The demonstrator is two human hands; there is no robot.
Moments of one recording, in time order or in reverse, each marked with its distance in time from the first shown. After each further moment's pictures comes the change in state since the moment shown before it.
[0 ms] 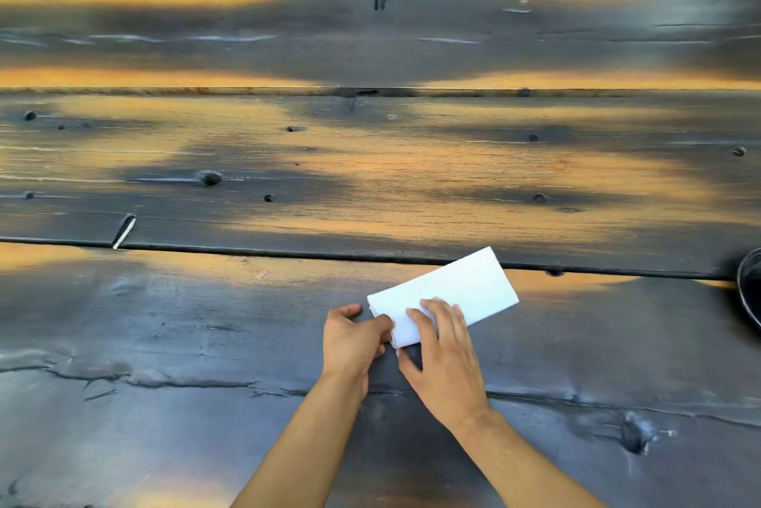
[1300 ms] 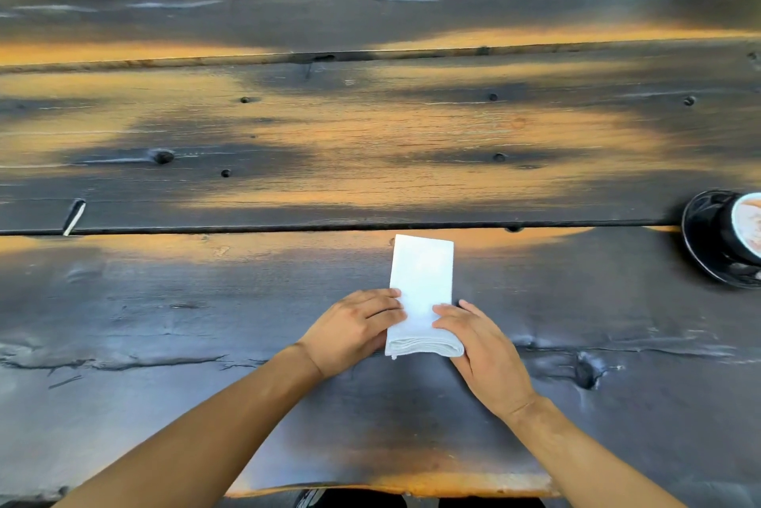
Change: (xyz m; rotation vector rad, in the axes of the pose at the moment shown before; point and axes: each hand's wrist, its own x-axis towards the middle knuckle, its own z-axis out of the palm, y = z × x) left_hand 0.048 -0.052 -0.006 1.138 -0.600 1.673; right_hand -0.061 0.089 -0.035 0.236 0.181 -0.229
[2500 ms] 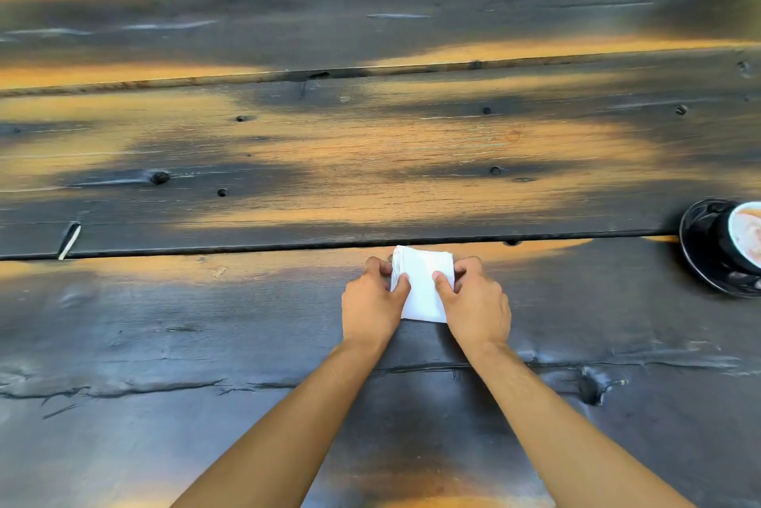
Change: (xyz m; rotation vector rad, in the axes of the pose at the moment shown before) left_hand 0.089 0.022 -0.009 -0.344 0.185 -1.194; right_hand 0.099 -0.010 0.000 -0.102 -0.048 0.896
